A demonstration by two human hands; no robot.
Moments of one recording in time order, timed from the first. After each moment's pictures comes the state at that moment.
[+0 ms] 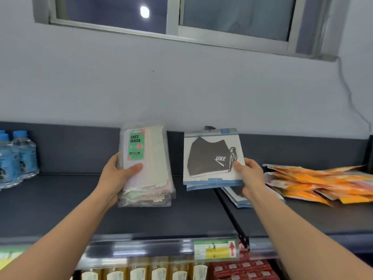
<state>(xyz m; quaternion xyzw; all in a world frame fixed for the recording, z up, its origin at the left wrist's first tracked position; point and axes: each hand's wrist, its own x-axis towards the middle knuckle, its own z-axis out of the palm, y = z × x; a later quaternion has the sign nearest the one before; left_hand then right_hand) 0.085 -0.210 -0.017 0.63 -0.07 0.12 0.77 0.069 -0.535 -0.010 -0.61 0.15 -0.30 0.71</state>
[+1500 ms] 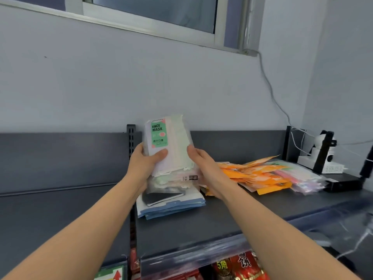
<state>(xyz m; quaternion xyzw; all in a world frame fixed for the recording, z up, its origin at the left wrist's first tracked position) 0.099 -0.518 0.017 0.58 -0.17 0.01 0.80 0.022 -0.677 0.021 -0.73 0.01 -0.13 0.67</state>
